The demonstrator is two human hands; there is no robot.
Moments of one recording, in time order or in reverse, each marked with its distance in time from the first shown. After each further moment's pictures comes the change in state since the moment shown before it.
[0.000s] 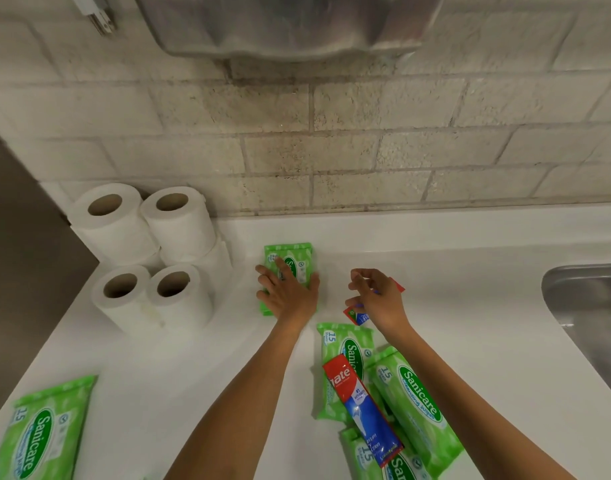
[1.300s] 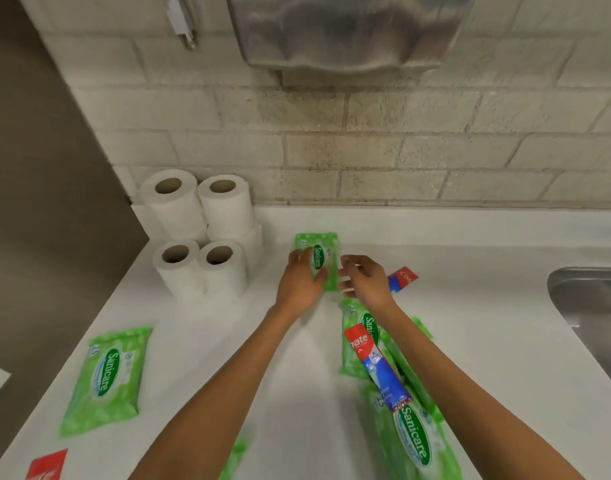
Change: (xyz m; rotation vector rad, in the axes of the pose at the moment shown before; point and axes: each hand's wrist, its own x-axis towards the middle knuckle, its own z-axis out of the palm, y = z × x) left_hand -0.051 -0.042 -0.074 -0.378 -0.091 0.366; right_hand -0.044 -0.039 0.039 0.023 -0.081 0.049
